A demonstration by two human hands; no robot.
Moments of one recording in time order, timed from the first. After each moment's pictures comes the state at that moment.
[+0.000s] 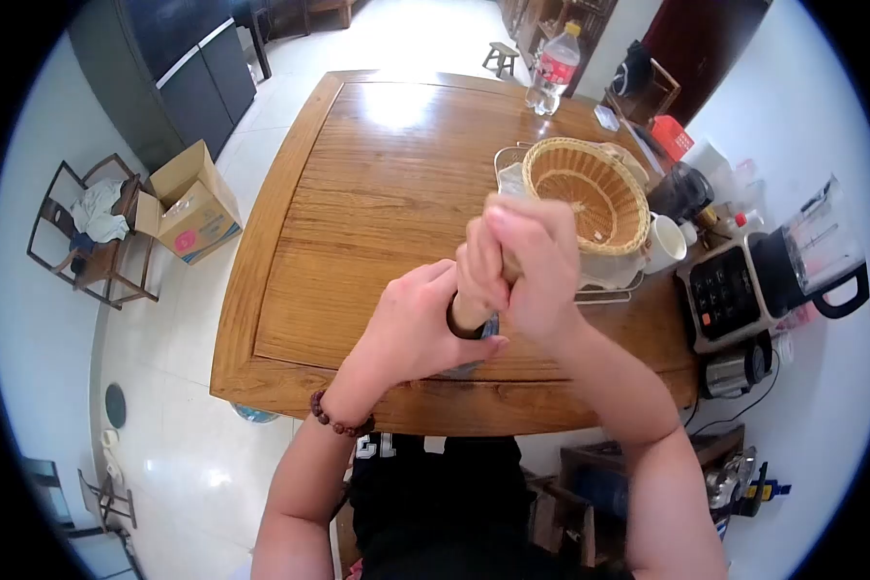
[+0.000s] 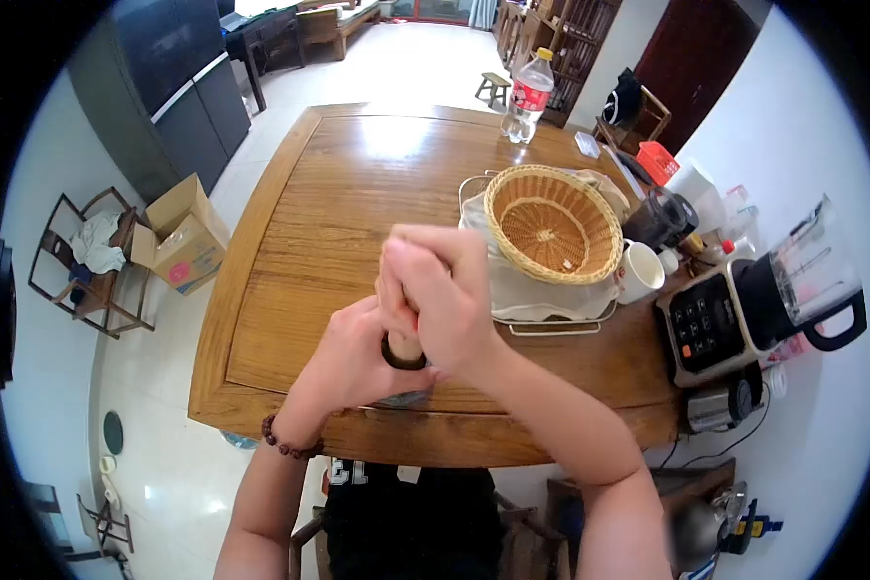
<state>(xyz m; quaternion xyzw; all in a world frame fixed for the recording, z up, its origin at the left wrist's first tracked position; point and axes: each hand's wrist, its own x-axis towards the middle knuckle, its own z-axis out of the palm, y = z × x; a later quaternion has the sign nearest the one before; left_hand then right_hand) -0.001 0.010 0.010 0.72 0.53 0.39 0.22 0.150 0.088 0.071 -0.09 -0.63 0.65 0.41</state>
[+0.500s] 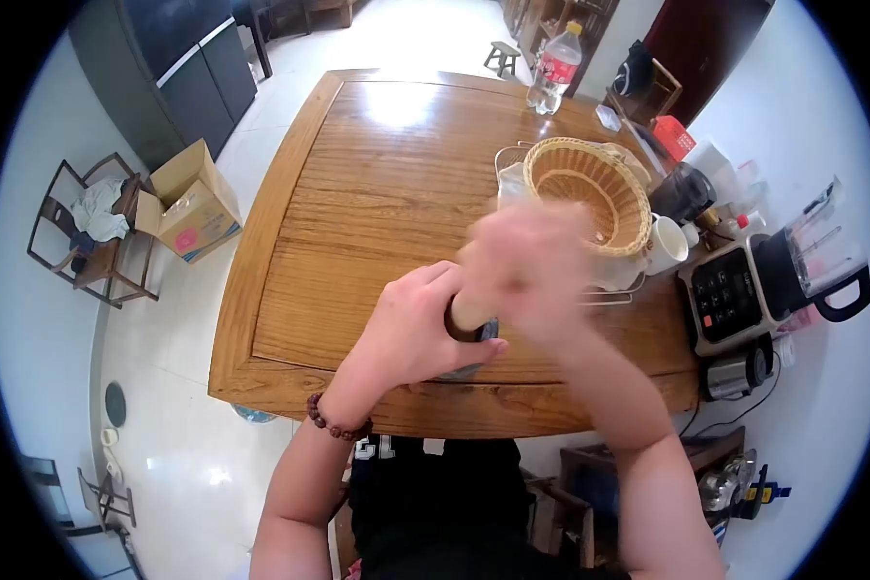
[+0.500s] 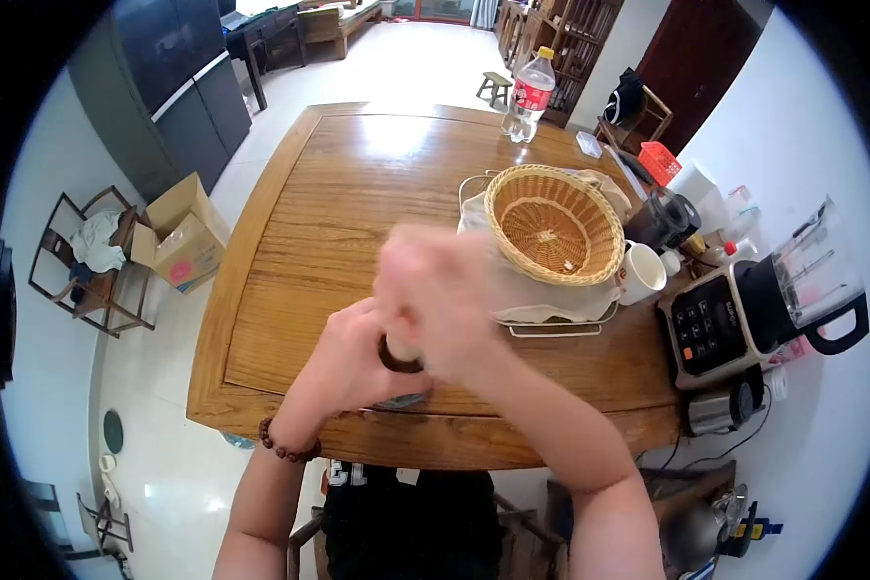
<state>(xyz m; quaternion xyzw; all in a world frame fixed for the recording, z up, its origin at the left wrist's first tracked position) 0.000 0.016 0.009 0.71 0.53 0.40 0.23 0.149 0.082 0.093 -0.08 -0.57 0.67 0.46</state>
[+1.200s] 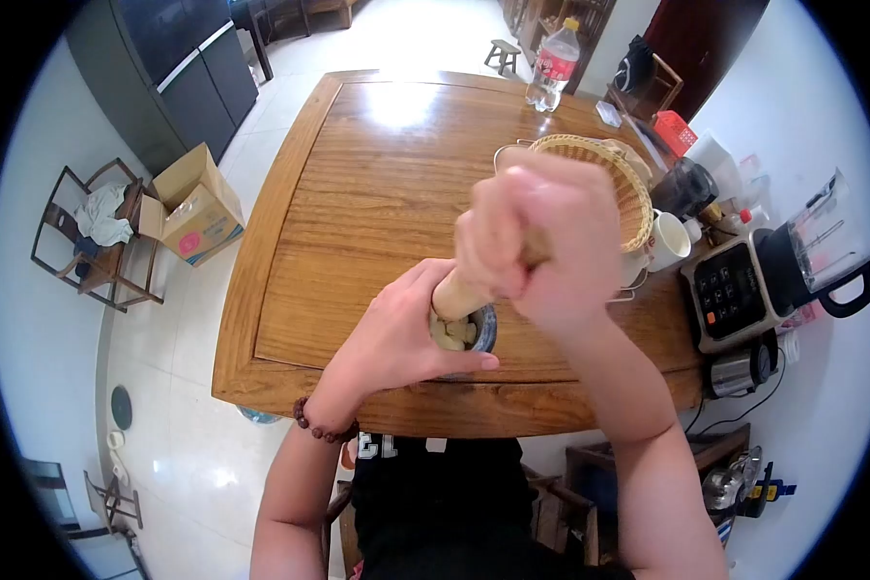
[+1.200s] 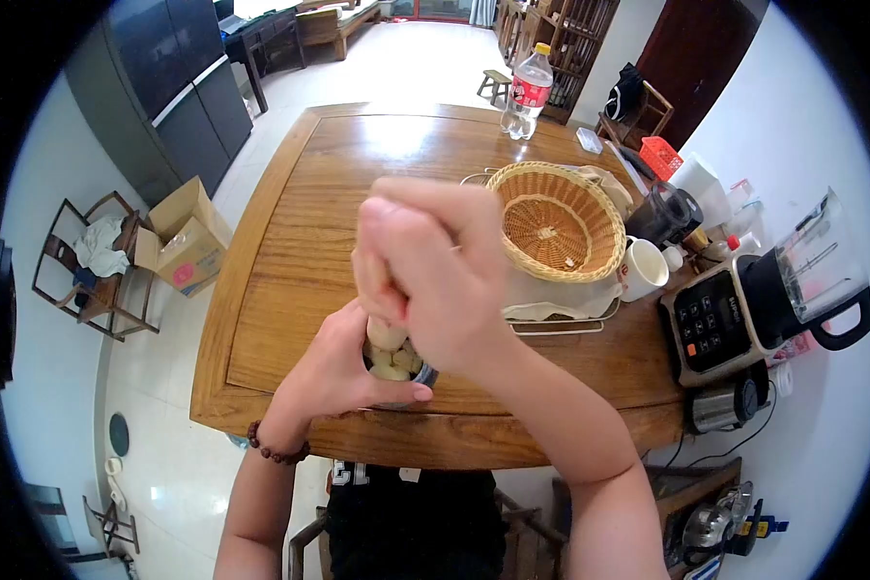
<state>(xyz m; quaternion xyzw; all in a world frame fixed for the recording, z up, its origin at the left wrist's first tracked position) -0.011 0.010 0.012 0.69 0.51 0.41 0.30 0.140 0.087 0.111 -0.05 -0.57 0.68 0.46</state>
